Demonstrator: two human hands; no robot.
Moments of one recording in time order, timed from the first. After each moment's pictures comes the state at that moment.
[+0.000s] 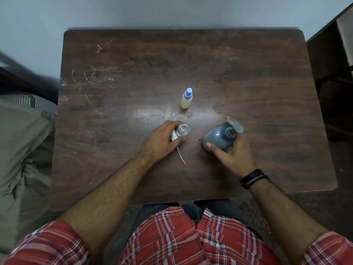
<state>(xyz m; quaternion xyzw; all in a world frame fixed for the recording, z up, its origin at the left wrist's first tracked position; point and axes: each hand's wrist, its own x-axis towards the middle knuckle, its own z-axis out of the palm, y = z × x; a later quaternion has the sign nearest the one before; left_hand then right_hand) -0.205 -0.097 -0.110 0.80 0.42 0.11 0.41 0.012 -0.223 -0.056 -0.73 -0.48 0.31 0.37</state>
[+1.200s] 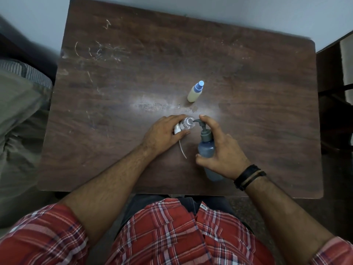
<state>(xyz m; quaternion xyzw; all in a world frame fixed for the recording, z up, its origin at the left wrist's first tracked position) -0.207 -0.106 -0.129 0.80 0.44 0.15 0.39 -0.016 -0.203 -0.026 -0.67 -0.65 0.33 0.15</state>
